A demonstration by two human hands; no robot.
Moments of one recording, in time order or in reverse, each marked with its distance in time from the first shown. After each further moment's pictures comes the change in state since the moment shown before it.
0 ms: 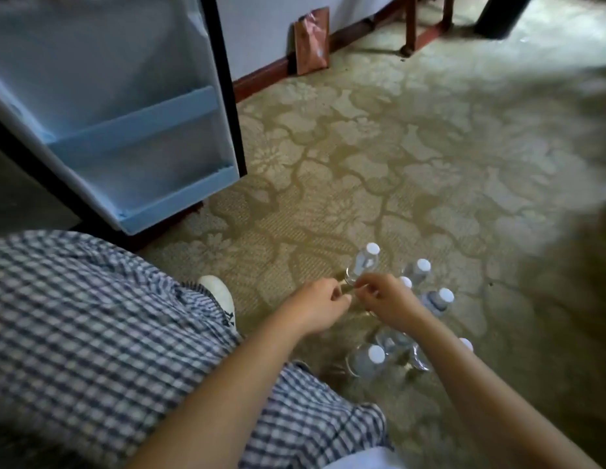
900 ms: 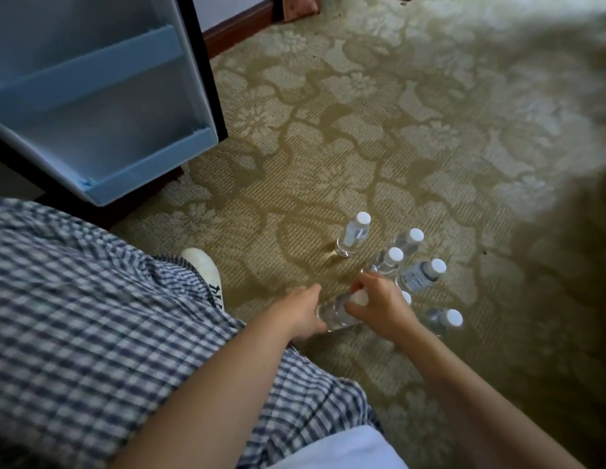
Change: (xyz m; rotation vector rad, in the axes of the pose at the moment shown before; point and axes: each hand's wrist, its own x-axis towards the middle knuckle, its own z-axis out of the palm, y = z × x) left_hand 0.024 -0.030 0.057 0.124 -0.230 -0.126; right_hand -0.025 0.038 0.034 0.008 0.063 -0.036
